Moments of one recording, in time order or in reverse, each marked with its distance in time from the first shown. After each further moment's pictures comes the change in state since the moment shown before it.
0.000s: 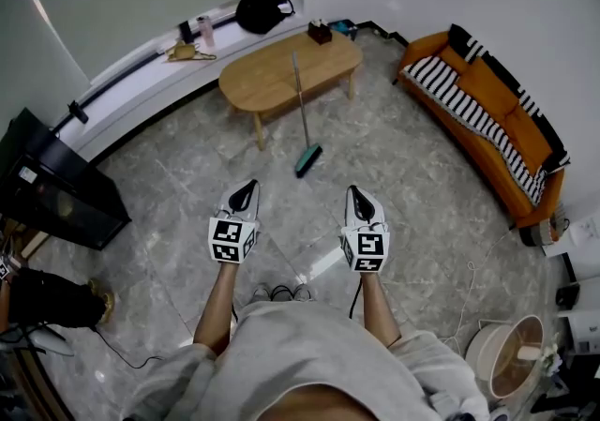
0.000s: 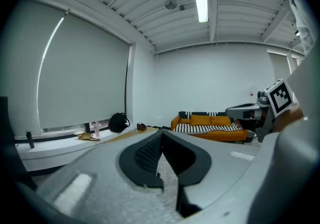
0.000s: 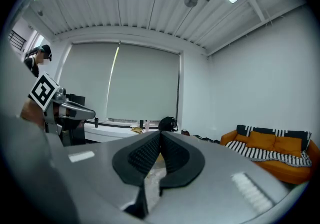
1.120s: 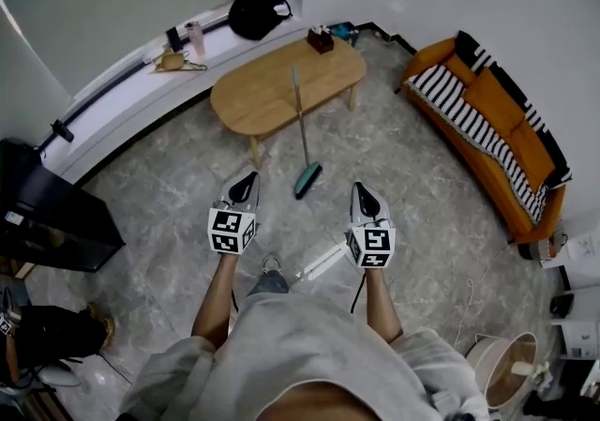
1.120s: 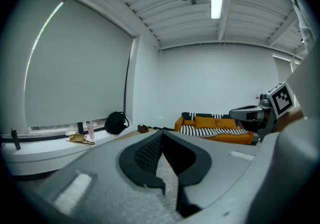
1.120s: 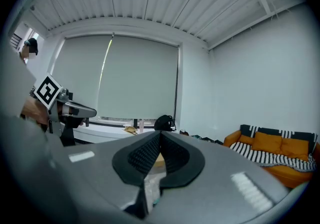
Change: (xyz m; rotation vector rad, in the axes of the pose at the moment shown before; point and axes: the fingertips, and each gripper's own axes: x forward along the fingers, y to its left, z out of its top) left arm 0.180 0.125 0.019 -0.041 0.013 -0.032; right arm 0.197 -0.050 0.010 -0.003 0.038 -0.011
